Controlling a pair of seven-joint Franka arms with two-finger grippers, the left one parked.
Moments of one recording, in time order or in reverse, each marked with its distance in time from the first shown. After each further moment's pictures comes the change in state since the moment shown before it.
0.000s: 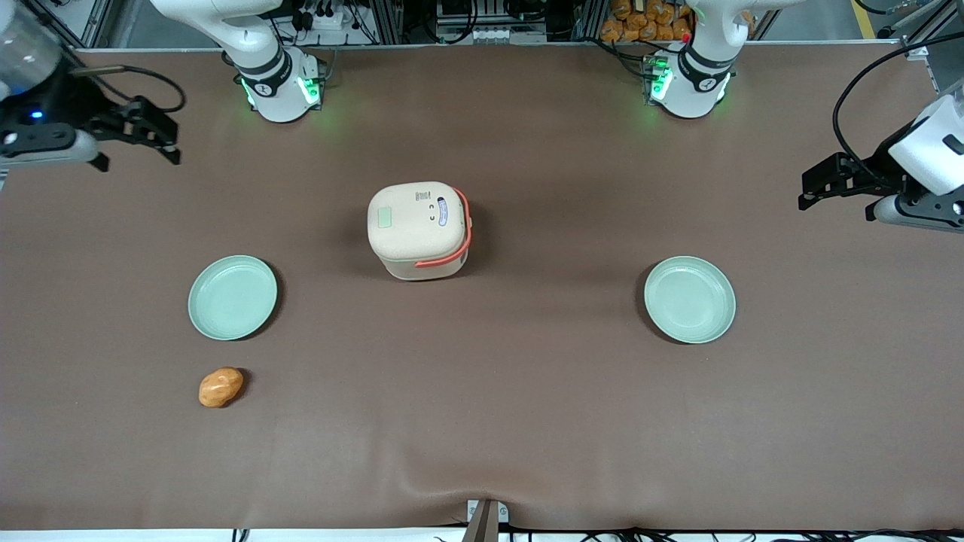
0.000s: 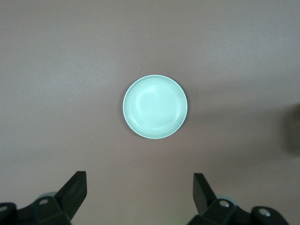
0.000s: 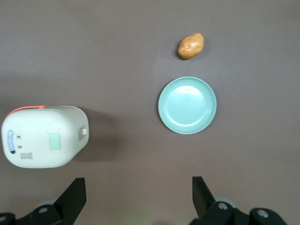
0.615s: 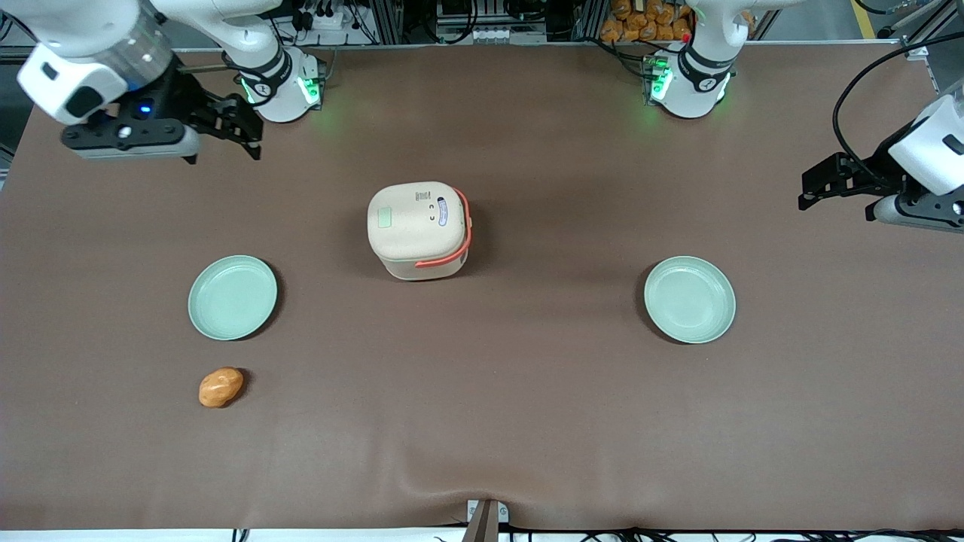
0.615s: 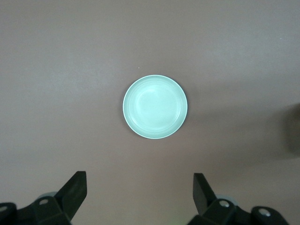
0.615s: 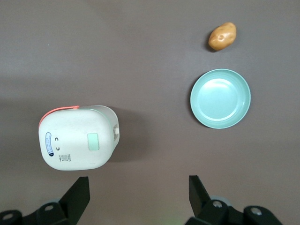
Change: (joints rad) arm 0.024 0.010 0.130 -0.039 0.026 0.052 0.190
